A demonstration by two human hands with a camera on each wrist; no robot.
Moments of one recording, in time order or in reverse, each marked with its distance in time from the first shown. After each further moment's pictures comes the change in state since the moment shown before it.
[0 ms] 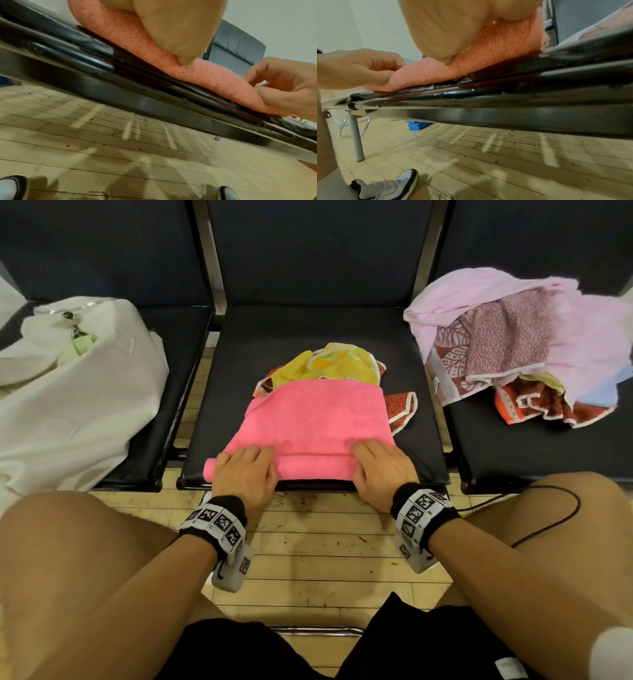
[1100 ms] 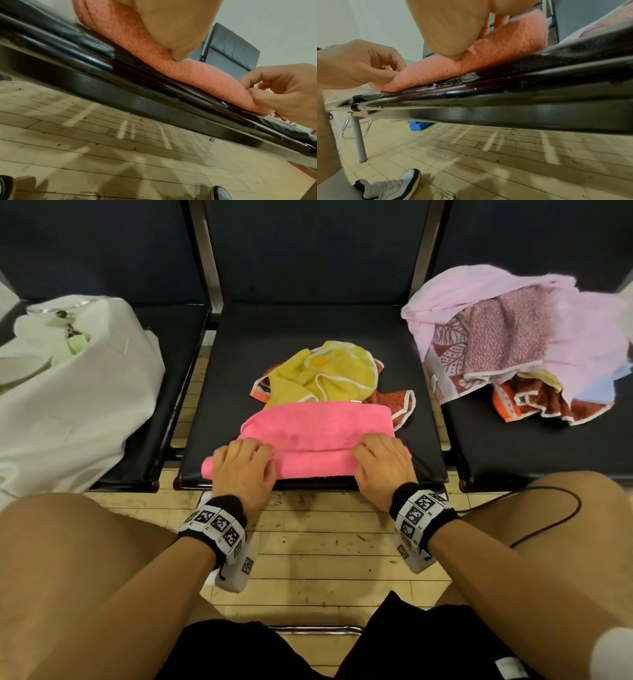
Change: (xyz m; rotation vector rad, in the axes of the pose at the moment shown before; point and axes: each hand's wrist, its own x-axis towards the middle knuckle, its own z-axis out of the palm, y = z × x) left_hand 0.000 0.004 0.000 -0.051 0.151 0.009; right_hand -0.002 0.003 0.005 -0.025 0.131 -0.040
